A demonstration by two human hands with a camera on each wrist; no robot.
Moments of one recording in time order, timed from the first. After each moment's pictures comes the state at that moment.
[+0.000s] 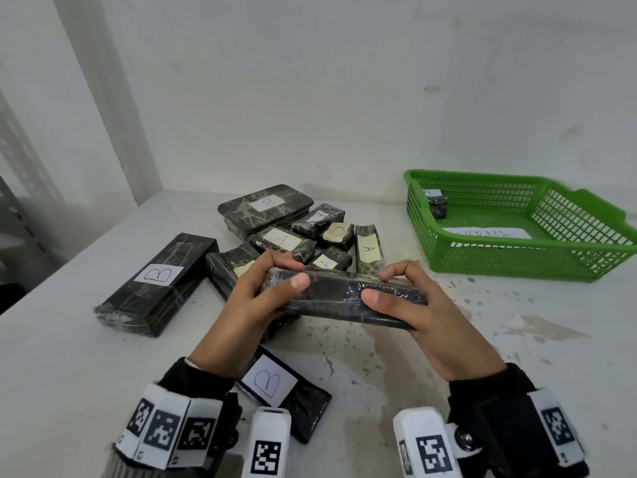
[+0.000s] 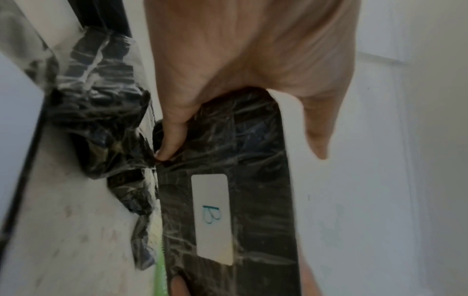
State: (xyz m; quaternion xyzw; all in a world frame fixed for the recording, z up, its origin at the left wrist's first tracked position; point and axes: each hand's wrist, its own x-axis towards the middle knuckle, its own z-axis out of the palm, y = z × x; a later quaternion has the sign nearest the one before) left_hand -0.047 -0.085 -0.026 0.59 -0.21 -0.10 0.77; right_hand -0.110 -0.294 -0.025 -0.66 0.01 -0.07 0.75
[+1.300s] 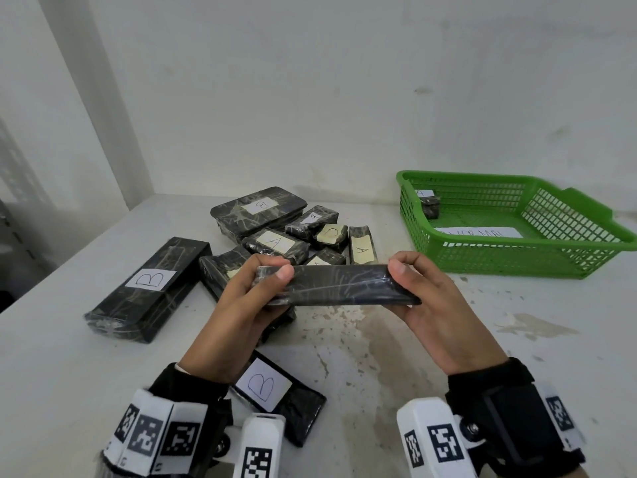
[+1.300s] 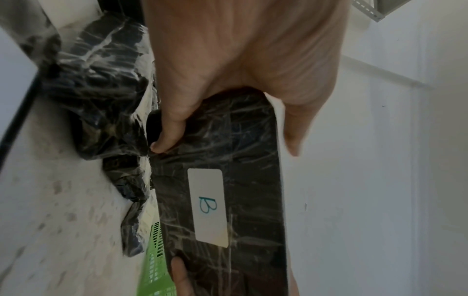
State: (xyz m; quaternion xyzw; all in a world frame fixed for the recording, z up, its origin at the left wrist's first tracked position) left_hand -0.047 -0.087 -0.024 0.56 -0.16 -0.13 0.80; right_hand -0.107 -0.306 -0.022 -0.56 -0.02 -0.10 0.82
